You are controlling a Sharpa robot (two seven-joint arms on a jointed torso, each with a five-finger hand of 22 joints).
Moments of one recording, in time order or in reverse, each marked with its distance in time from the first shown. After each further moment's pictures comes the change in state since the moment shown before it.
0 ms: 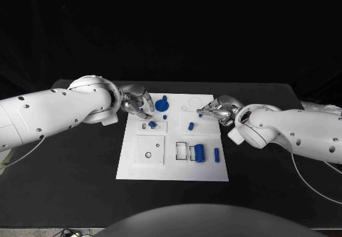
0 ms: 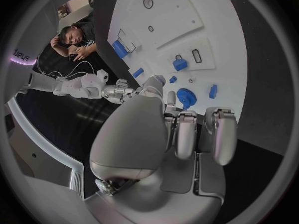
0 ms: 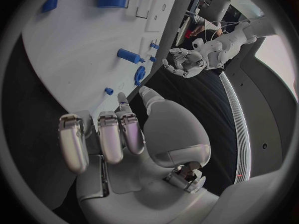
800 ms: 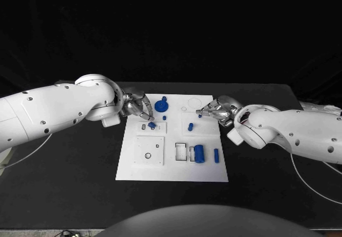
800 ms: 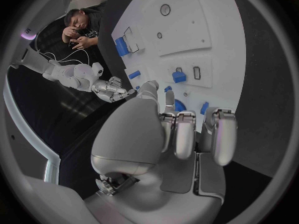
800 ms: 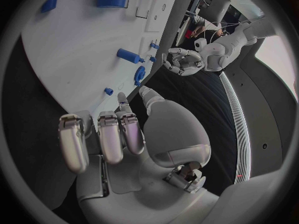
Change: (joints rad) left arm 0.010 0.038 0.006 -0.022 0.162 0.090 -0.175; left_hand -0.041 0.052 -0.042 0.001 0.004 -0.012 -0.012 0.090 0.175 0.000 -0.014 0.000 0.000 0.000 -0.014 0.000 0.000 0.000 0.000 -0.014 0.000 0.000; right arm 0.000 0.002 0.000 -0.001 0.000 0.000 -0.001; right_hand 0.000 0.000 0.000 0.000 0.000 0.000 0.000 0.000 0.000 0.000 0.000 0.000 0.000 0.000 0.000 0.000 0.000 0.000 0.000 0.000 0.000 0.000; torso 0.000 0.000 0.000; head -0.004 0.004
